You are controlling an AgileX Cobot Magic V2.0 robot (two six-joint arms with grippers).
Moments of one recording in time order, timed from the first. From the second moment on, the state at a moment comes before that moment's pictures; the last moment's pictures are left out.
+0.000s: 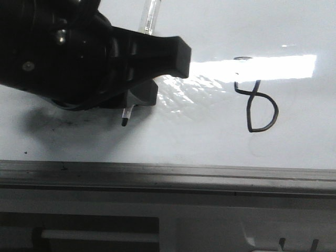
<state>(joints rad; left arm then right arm) -1.05 1.40 -0.67 -1.41 -0.39 0.89 0.96 0.59 -0.62 0.11 0.30 -0.37</state>
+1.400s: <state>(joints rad) -0.93 1.40 -0.69 -1.47 -0.18 0.89 0.96 0.59 -0.62 0.11 0.29 -0.37</state>
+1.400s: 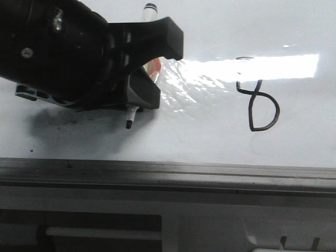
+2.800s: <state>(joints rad) -1.04 0.95 -0.55 -1.42 -0.30 0.96 0.87 0.36 -0.54 0.08 0.32 -0.37</state>
